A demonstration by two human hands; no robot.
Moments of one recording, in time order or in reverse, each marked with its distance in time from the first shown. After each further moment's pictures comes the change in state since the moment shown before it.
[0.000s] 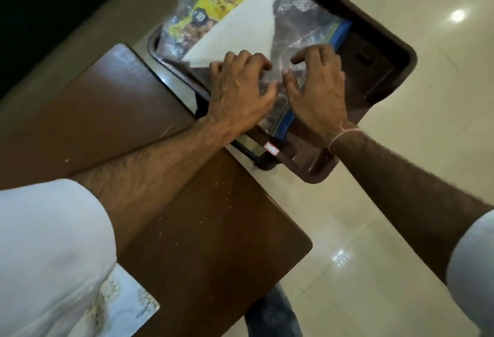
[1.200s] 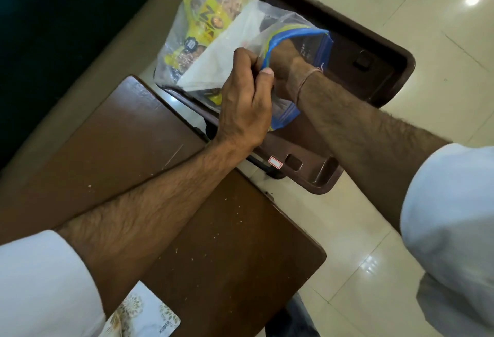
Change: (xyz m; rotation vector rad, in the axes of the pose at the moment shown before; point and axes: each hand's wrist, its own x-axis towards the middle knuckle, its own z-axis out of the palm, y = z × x) left_hand 0.003 0.042 -0.030 -0.618 0.167 -0.128; right_hand 0.085 -0.058 0.000 1.045 -0.338 0.718
